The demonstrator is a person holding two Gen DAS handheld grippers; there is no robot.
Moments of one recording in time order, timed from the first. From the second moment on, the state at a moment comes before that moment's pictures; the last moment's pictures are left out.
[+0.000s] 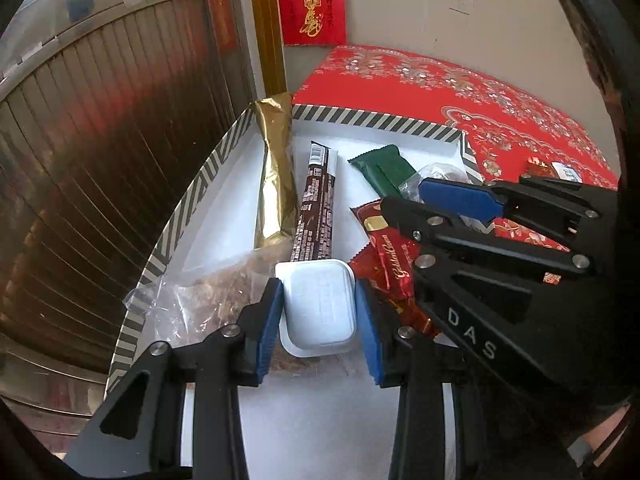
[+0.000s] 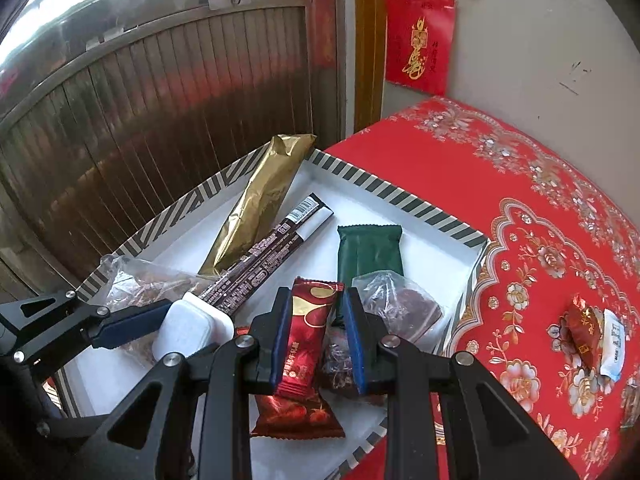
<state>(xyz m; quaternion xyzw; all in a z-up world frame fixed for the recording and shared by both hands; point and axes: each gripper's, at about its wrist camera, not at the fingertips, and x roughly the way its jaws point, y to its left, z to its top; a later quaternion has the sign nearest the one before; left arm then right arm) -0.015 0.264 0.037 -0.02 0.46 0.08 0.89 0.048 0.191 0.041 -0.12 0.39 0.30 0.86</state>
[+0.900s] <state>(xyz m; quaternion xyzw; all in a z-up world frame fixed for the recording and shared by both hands) -0.041 0.186 0.073 -0.01 0.40 0.04 0.92 -0.003 0.034 0.079 -0.02 0.34 0.23 0.91</state>
